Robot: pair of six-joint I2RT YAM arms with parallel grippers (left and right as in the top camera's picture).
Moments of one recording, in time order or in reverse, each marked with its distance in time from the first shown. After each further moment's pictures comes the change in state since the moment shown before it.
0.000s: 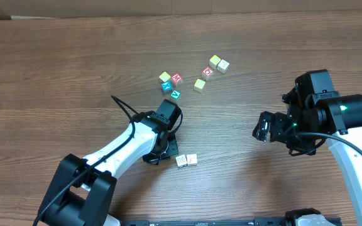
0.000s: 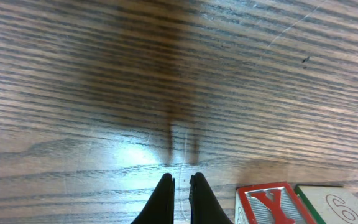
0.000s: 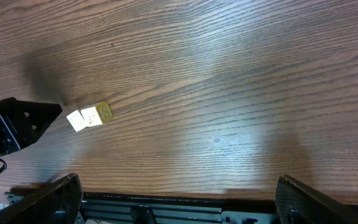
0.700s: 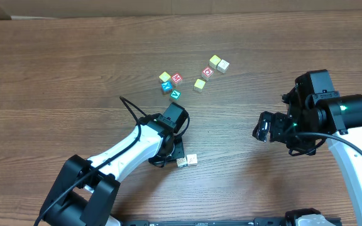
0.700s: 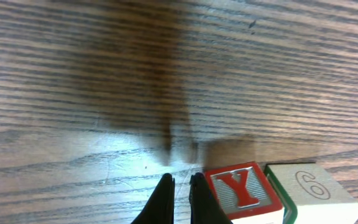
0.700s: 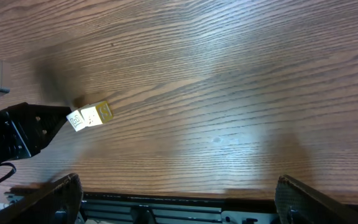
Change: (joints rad) left arm -0.061 0.001 0.000 0.024 0.032 0.000; right arm 0.000 0.000 0.000 -0.001 0.000 0.000
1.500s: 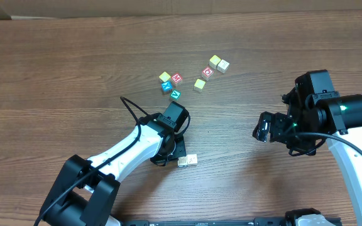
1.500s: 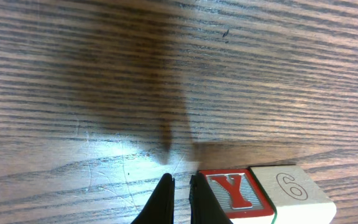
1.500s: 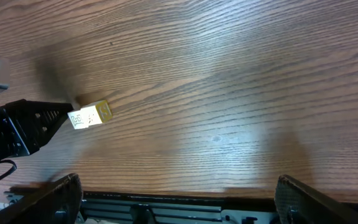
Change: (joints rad) left arm 0.000 0.000 0.000 0.031 0.024 -0.001; right arm 0.000 0.000 0.000 -0.005 0.000 0.000
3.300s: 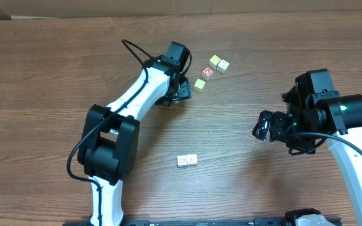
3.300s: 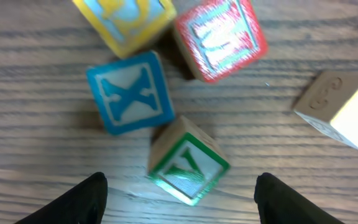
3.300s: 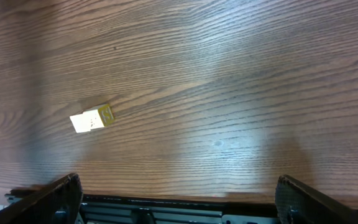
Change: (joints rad) left arm 0.171 0.452 0.692 -0.084 -0.156 0.155; right arm 0.000 0.000 0.000 0.017 0.000 0.000
